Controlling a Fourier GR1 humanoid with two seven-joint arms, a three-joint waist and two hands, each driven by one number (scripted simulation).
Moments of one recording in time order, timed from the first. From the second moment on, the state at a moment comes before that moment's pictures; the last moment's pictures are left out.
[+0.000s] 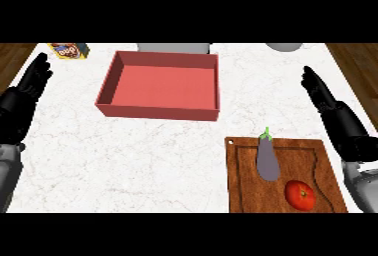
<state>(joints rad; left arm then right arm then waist) -0.28 0.51 0.02 -1.46 0.05 0.06 0.07 -0.24 -0.54 0.23 -1.57 -0.15 -0.14 -0.04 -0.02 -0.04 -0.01</state>
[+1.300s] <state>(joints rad) 0.01 0.34 -0.07 -1.53 -0.04 0.17 0.07 0.39 -0.62 0.05 -1.86 0.20 -0.53 0.20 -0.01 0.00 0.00</state>
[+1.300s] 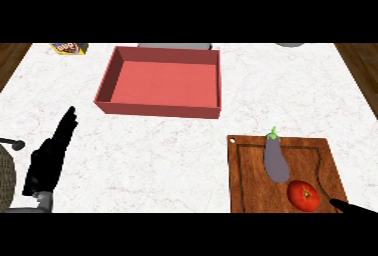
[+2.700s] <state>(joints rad) 0.03 0.27 -0.04 -1.55 -0.10 0.14 0.08 0.26 -0.58 0.35 -2.05 0.48 -0.03 1.02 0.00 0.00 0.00</state>
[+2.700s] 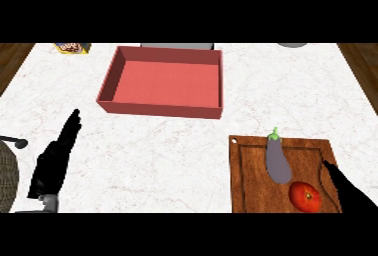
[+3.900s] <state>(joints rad) 0.01 0.21 0.04 -1.55 -0.17 0.06 0.08 0.26 -0.35 0.26 -1.90 0.65 0.06 0.89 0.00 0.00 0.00</state>
